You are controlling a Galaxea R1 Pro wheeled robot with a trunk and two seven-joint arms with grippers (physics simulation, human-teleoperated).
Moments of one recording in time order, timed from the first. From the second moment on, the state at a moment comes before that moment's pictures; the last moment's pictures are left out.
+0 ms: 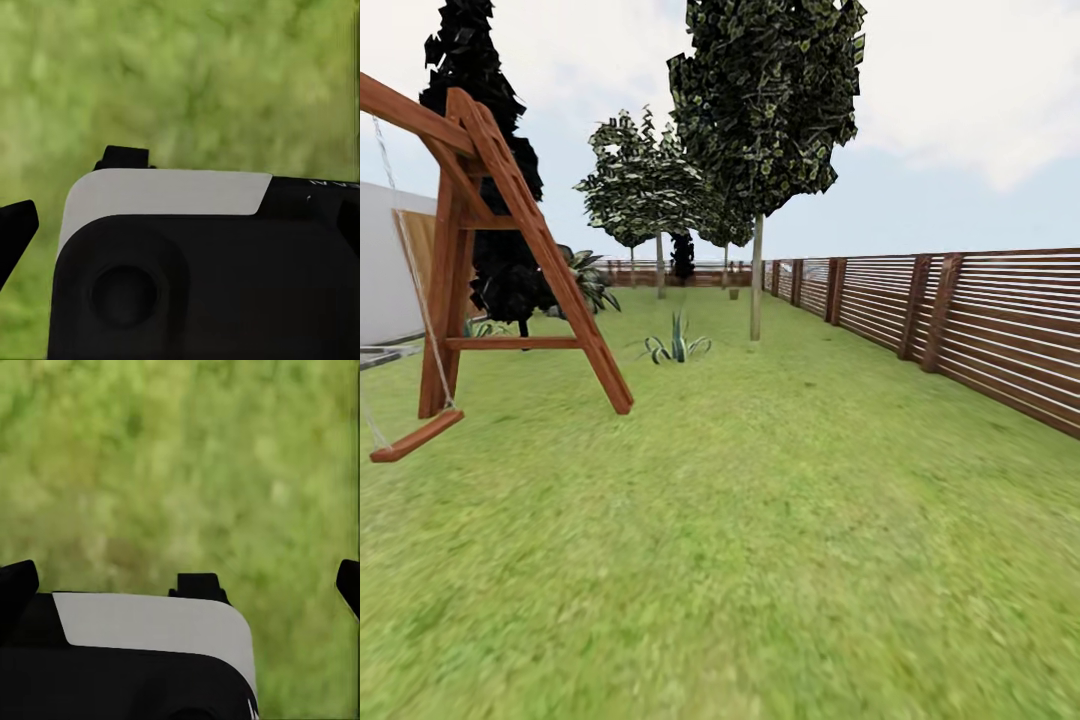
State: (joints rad) left arm 0.00 0.01 0.02 -0.20 0.11 0.01 -0.09; right arm -0.09 -0.01 0.00 -0.04 0.00 -0.22 0.00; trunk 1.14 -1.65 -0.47
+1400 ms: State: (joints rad) left arm 0.00 0.01 0.02 -0.20 0.11 0.01 -0.09; right arm -0.09 -0.01 0.00 -0.04 0.00 -0.25 0.00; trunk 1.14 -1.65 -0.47
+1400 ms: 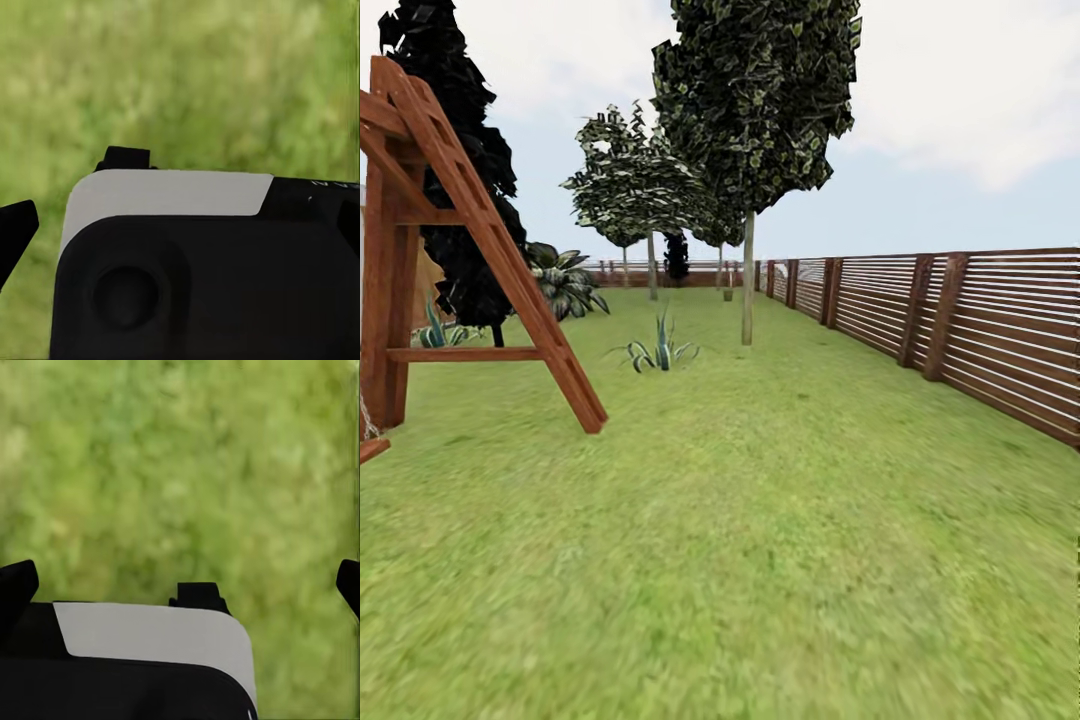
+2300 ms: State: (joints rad) left arm 0.00 0.01 0.02 -0.20 0.11 0.01 -0.09; right arm -0.09 -0.01 0.00 -0.04 0.00 -0.25 0.00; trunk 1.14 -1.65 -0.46
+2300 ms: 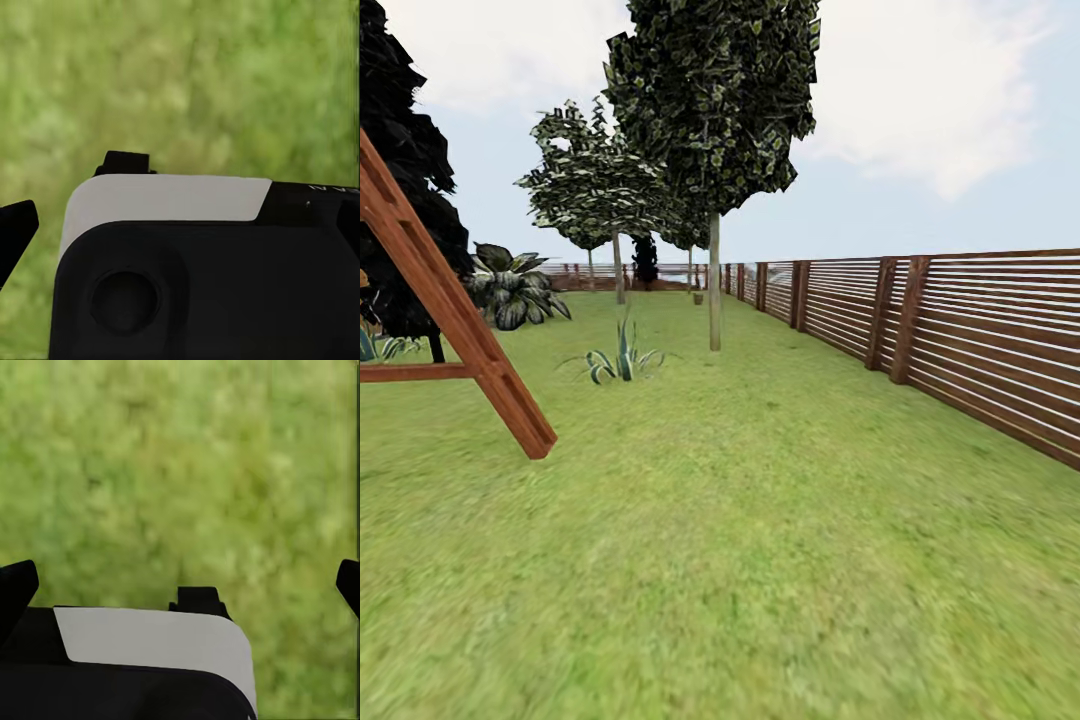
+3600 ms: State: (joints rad) left arm 0.00 0.01 0.02 -0.20 0.11 0.02 -0.08; right arm -0.09 0.00 0.00 -0.04 0.00 -0.25 0.00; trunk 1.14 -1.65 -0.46
